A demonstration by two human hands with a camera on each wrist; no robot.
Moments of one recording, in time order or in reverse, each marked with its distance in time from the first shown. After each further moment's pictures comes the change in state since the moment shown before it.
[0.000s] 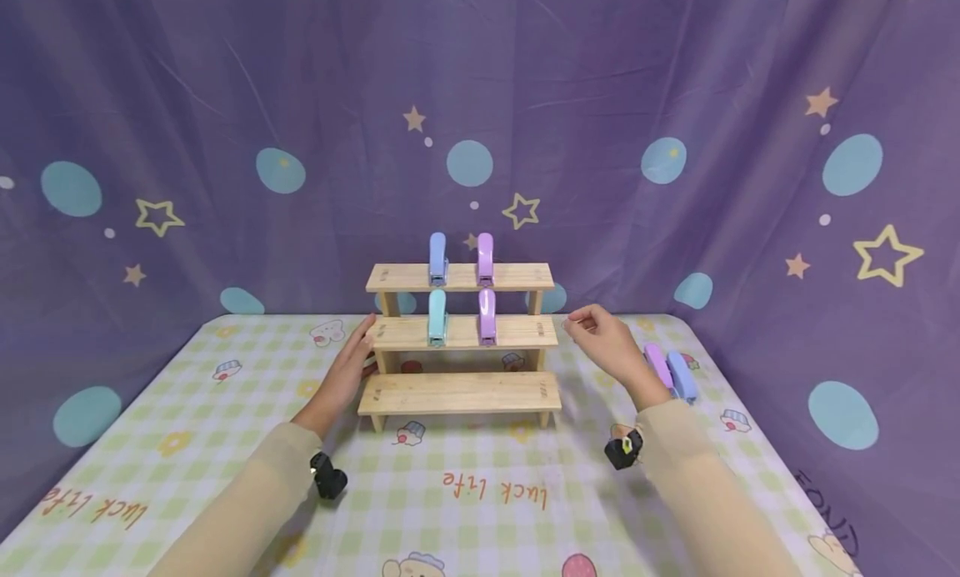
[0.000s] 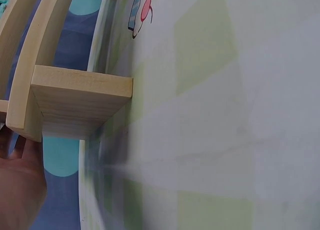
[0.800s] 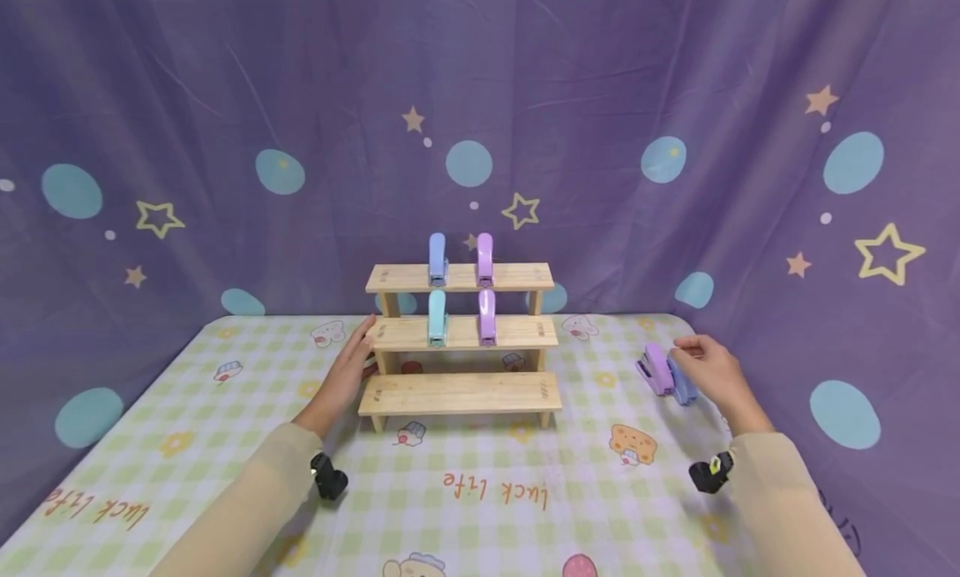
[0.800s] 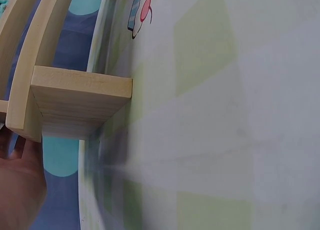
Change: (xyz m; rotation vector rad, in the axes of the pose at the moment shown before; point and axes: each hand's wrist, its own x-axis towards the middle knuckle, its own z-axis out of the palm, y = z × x) left_hand 0.015 -0.030 -0.002 0.043 0.035 0.037; right_hand -0.047 0.096 -0.081 -0.114 0.123 0.158
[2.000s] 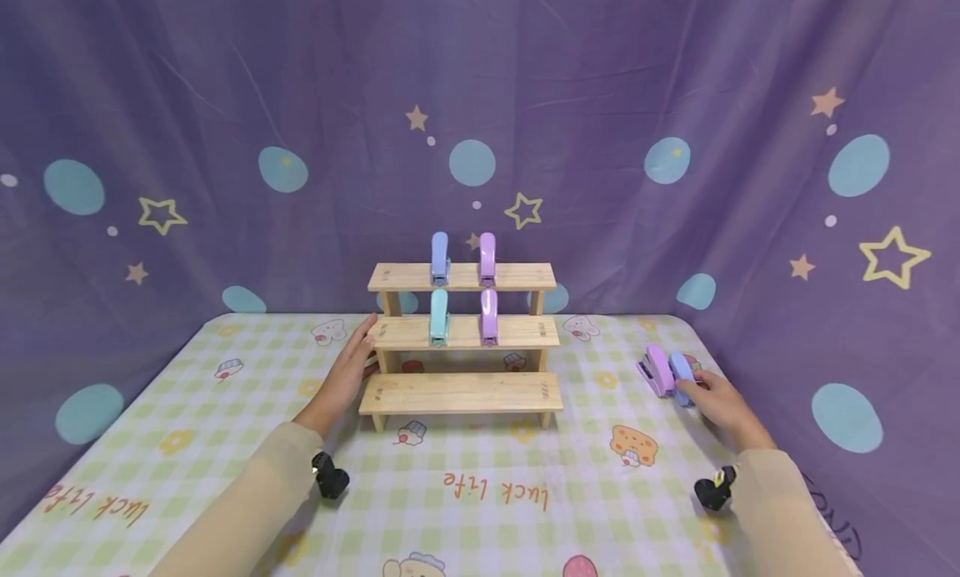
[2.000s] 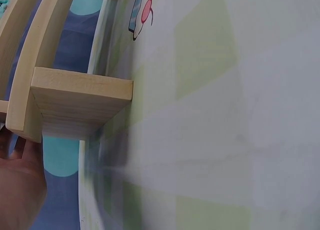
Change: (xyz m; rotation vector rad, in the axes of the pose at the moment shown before) left_hand 0.003 -0.004 0.000 0.006 0.011 0.001; right_hand 0.005 0.059 0.011 -0.033 -0.154 0.147
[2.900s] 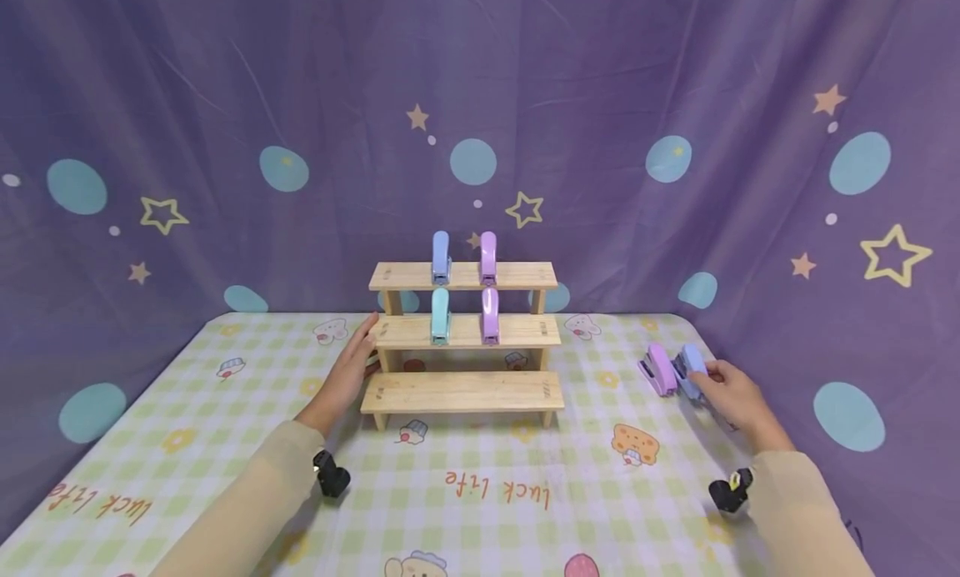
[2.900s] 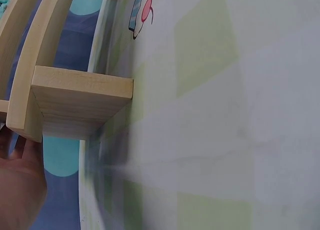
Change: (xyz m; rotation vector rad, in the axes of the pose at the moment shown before) left_hand -0.003 0.003 0.000 0.006 0.003 0.009; right_hand -0.017 -0.006 -0.012 0.033 0.064 -0.049
